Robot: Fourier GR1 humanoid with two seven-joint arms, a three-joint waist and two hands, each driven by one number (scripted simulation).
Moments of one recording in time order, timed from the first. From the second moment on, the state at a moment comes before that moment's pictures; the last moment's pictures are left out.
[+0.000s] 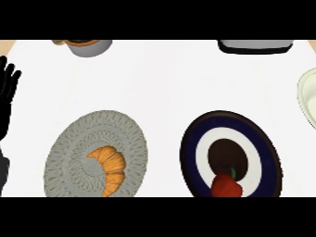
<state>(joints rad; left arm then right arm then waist) -0.22 0.32 0.23 -1.51 0.16 0.02 -0.02 0.14 -1.35 -0.93 -0.67 0.29 0.49 -0.73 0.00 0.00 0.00</state>
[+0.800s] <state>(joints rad) -0.25 0.31 0.21 -1.49 0.15 0.00 -0.02 -0.19 -1.28 -0.59 -0.84 0.21 0.60 -0.44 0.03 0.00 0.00</state>
